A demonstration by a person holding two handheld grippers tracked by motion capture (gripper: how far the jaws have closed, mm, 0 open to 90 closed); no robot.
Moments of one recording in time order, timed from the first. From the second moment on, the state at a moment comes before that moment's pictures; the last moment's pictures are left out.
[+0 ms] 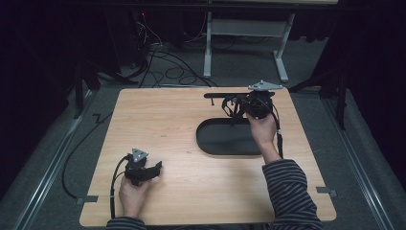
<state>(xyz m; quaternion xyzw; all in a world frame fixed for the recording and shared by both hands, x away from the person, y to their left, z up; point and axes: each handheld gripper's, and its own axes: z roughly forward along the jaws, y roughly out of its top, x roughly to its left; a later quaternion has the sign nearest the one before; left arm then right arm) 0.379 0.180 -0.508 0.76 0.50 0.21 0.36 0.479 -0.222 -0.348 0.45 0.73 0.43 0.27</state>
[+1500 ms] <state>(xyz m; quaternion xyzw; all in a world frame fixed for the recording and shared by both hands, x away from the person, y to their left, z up) 0.379 0.181 -0.508 0.76 0.50 0.21 0.35 0.429 -0.266 -0.338 0.45 0.71 0.48 0.24</state>
